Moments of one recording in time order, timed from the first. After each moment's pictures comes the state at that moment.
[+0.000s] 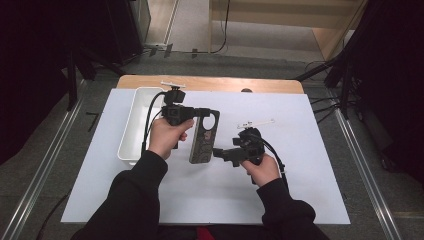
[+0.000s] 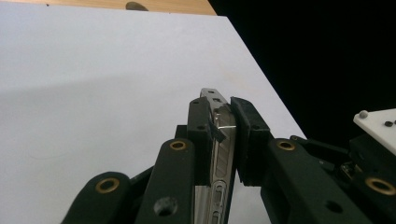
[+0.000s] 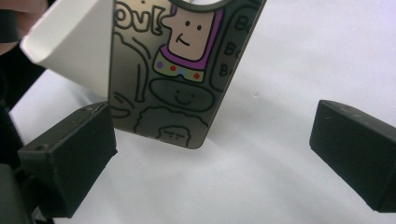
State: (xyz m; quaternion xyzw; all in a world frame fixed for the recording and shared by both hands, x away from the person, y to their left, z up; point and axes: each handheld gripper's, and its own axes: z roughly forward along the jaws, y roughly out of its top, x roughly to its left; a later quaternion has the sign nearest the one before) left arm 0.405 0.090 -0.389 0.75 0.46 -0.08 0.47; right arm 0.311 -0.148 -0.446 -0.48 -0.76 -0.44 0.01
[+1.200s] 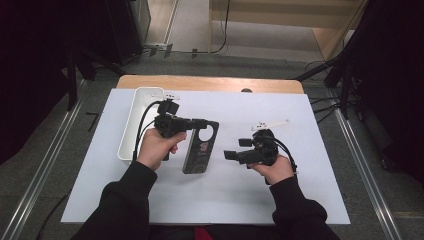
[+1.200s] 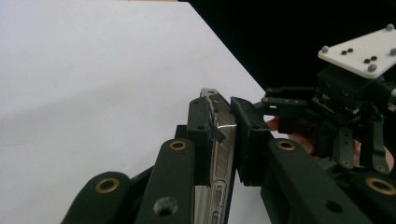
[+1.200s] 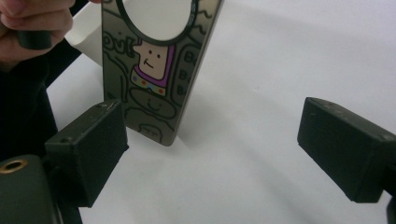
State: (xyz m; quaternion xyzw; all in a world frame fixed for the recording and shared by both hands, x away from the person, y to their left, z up) left arm 0.376 0.107 -0.396 0.77 0.38 -0.11 0.50; right arm 0.305 -0.182 -0.446 -0.43 -0.77 -0.47 0.03
